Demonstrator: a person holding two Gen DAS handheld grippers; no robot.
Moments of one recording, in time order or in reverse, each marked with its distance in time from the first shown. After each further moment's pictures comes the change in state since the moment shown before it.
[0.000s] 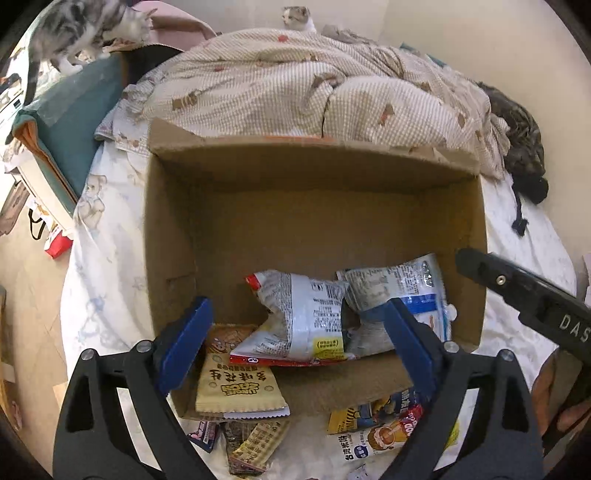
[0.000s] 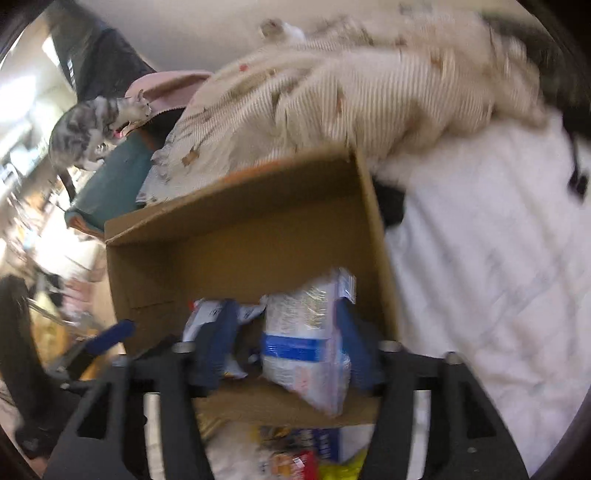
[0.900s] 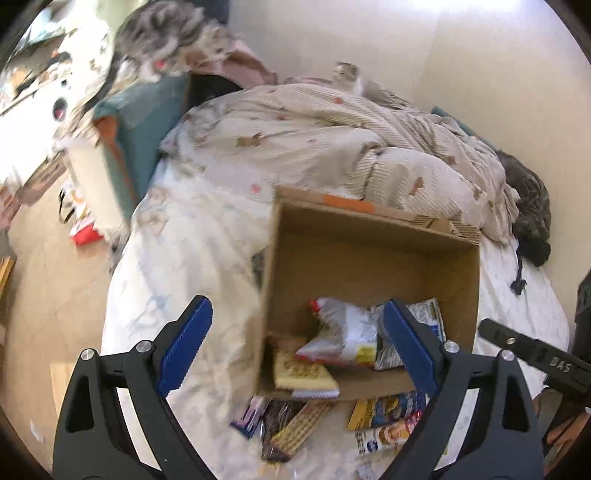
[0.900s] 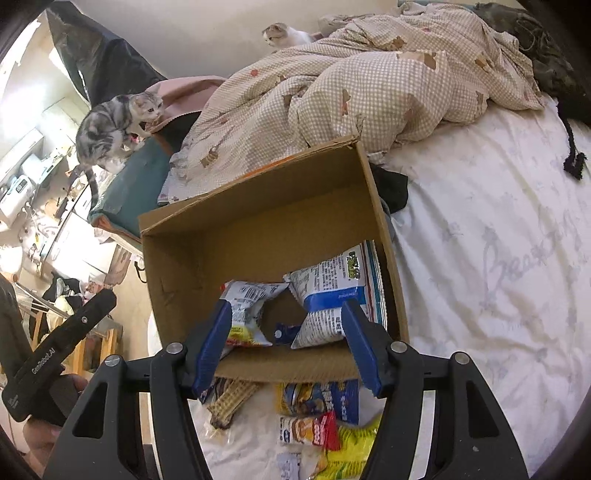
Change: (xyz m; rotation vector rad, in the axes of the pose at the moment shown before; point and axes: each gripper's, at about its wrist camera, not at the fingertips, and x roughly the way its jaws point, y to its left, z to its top) left arm -0.081 0.063 -0.014 -0.170 -0.159 0.051; right arm -0.033 -0.010 -0.024 0.105 0.061 0.160
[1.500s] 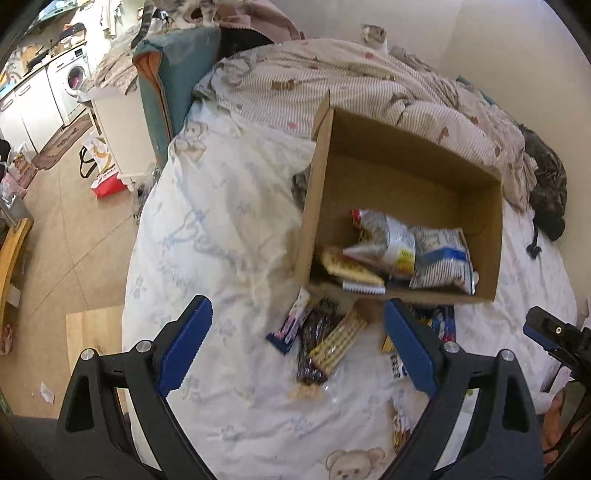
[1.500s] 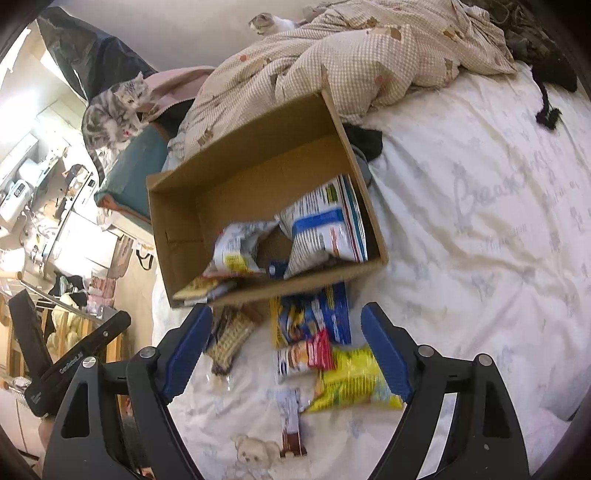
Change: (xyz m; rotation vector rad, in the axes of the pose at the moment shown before) left arm -0.017 0.028 -0.070 -0.017 0.155 0.071; right arm -0.033 -0.013 -0.067 0.067 0.073 -0.005
